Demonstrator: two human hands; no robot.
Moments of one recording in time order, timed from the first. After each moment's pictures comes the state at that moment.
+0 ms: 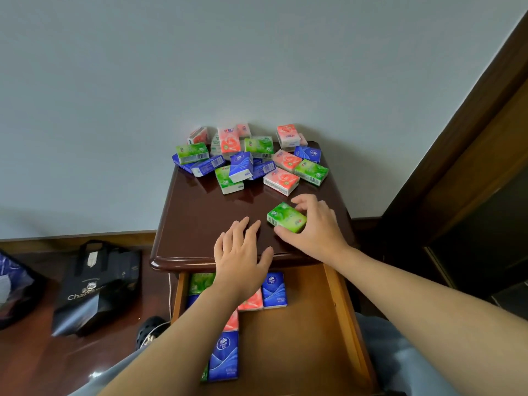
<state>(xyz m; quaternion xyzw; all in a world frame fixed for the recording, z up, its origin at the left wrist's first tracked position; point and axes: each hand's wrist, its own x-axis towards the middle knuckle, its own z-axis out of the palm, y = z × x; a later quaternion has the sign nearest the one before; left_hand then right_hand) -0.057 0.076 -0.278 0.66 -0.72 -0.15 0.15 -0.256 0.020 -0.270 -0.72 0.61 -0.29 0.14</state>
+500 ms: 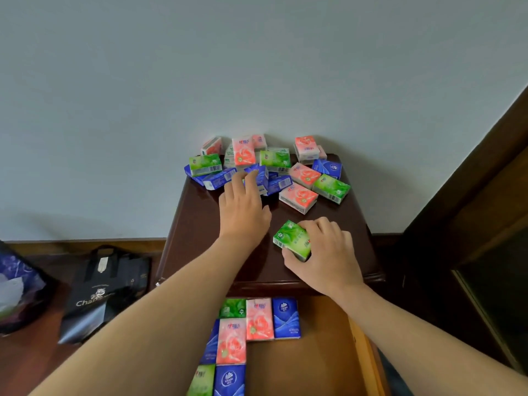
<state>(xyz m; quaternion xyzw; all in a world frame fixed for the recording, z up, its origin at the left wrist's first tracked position) -0.052 -0.039 -0.223 0.69 -0.70 0.00 0.20 -0.237 0.012 -0.289 -0.74 0.63 -0.23 -0.05</state>
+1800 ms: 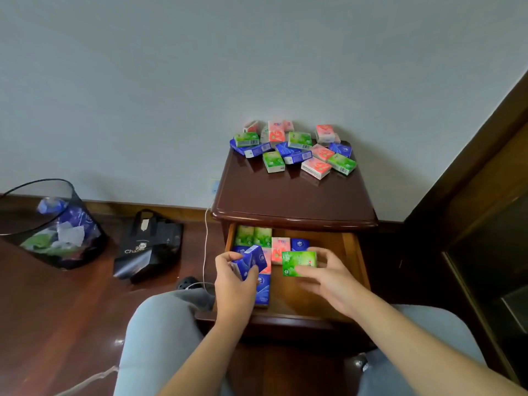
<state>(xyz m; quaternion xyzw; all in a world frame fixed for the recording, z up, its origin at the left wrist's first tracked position) -0.005 0.259 -0.281 0.68 -0.34 -0.37 0.53 -0.210 0.198 -0.278 -0.32 0.56 -0.35 0.67</state>
